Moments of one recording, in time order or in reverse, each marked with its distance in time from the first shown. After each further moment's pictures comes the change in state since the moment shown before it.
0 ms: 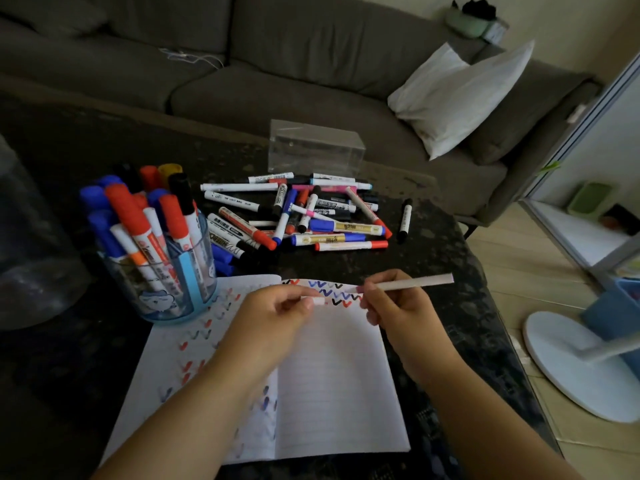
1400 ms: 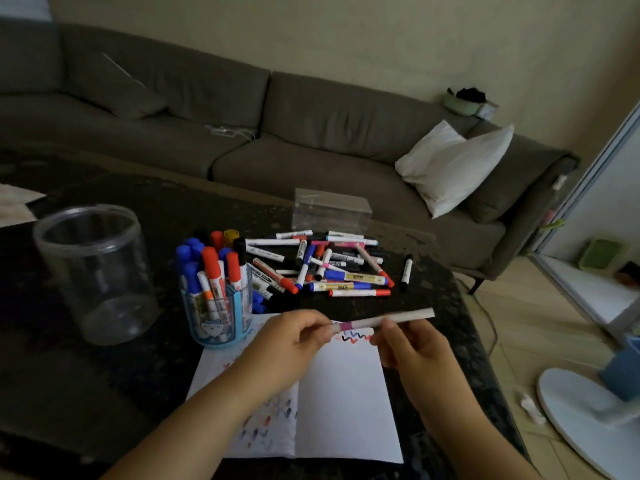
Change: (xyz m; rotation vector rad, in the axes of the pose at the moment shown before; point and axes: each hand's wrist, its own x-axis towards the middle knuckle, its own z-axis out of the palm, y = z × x) left_hand -0.042 0.043 -0.035 0.379 -0.149 0.365; right_hand -0.070 -0.057 -0.003 -0.107 0.115 -0.103
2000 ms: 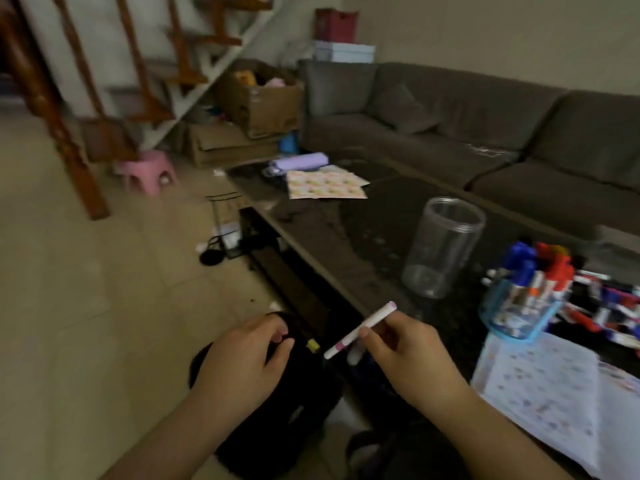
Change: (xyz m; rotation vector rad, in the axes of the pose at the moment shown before) left_hand -0.354 -0.102 -0.168 0.574 0.779 -0.422; right_hand -0.180 -0.087 0.241 -0.311 -0.809 -0.636
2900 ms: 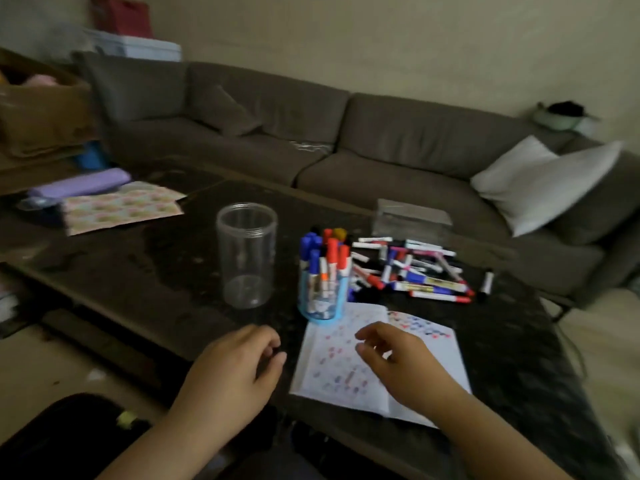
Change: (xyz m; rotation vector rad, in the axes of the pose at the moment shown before) left_hand 0.062 0.164 0.098 -0.118 -0.289 0.419; right_hand -0.069 0.130 -0.144 -0.157 0.149 0.427
